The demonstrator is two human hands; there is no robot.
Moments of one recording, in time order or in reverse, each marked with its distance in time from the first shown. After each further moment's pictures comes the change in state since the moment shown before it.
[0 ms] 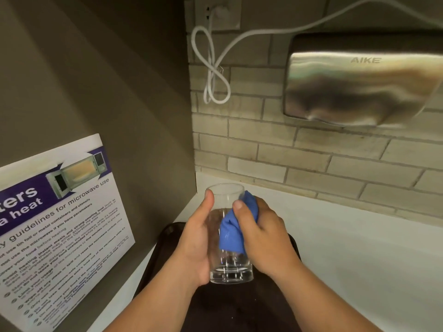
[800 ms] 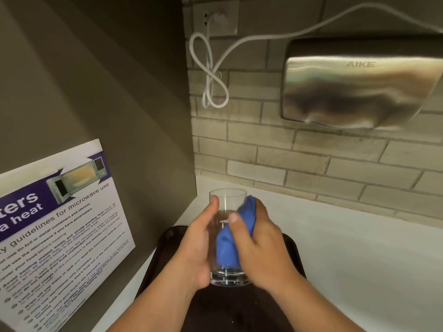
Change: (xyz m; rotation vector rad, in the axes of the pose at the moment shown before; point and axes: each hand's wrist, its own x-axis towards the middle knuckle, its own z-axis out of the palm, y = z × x) left_hand 0.002 0.001 0.003 0.024 0.054 -0.018; right_hand -0.011 0.005 0.005 -0.025 -0.017 -0.027
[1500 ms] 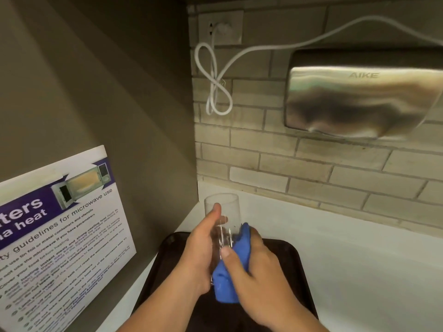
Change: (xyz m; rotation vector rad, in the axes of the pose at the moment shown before) left_hand 0.011 -0.002 -0.003 -0.055 0.103 0.056; right_hand -0.020 0.009 0.009 -0.075 -0.148 0.078
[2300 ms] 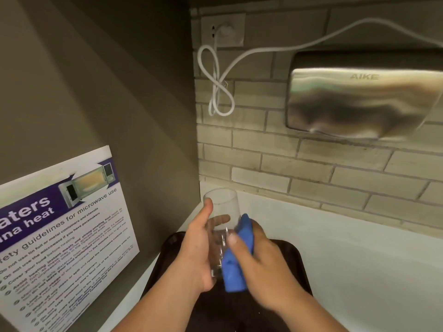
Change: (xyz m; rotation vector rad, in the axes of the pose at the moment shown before) left_hand -0.008 0.008 0.000 -0.023 0.003 -0.059; right_hand 0.012 -0.003 -0.009 0.048 -0.030 -0.039
